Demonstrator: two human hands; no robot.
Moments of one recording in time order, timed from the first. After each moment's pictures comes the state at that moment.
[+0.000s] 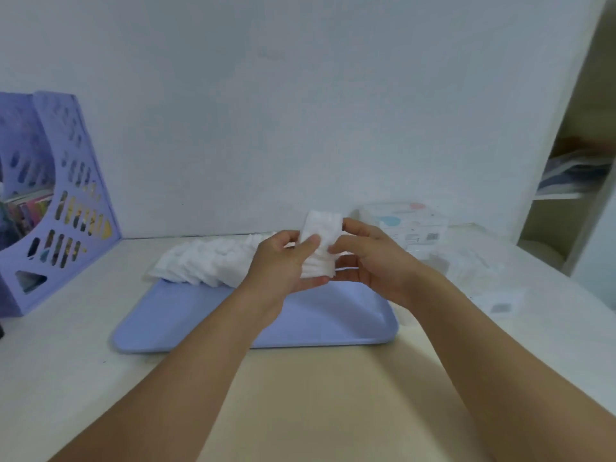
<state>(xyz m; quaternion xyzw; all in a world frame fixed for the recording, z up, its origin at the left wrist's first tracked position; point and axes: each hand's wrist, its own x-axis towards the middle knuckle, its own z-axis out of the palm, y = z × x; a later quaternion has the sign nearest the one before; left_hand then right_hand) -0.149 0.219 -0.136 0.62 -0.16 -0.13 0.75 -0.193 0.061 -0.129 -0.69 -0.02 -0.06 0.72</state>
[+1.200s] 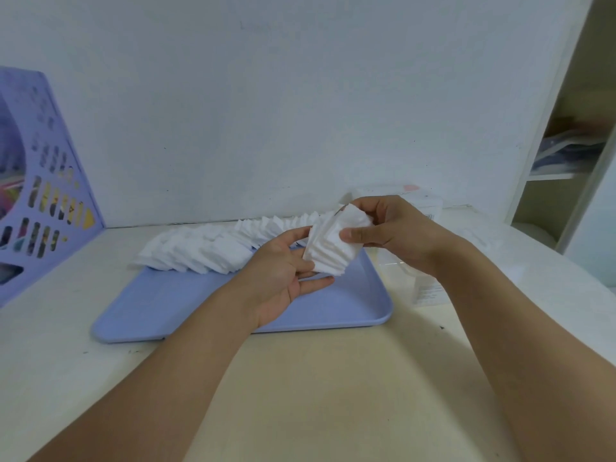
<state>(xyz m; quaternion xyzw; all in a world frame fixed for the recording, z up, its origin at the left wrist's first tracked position) -0.143 0.217 -0.161 0.54 -0.18 -0.30 0.77 -0.199 0.011 -0.131 -0.79 -0.07 -0.12 0.60</state>
